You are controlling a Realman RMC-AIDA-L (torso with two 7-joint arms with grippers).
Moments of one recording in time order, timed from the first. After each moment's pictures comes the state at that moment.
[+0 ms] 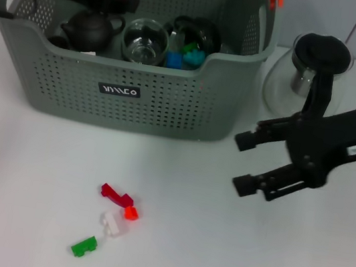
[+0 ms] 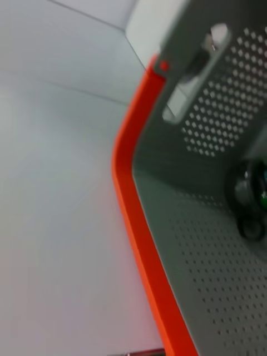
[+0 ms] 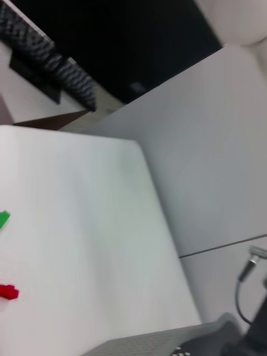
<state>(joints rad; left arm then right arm) -0.69 -2.05 -2.33 -1.18 -0.87 1.38 -2.12 0.82 1.98 -0.93 -0.81 -2.08 -1.86 1.78</state>
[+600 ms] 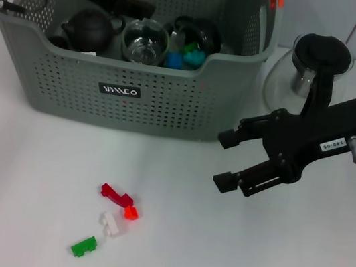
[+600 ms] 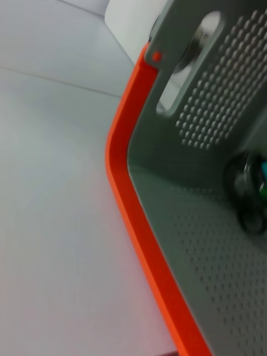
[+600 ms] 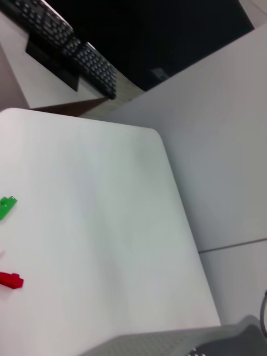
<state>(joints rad) -0.72 -2.06 -2.27 -1.21 -0.81 1.34 -2.16 0.86 2.01 -0.96 -0.79 -2.13 -1.79 1.77</state>
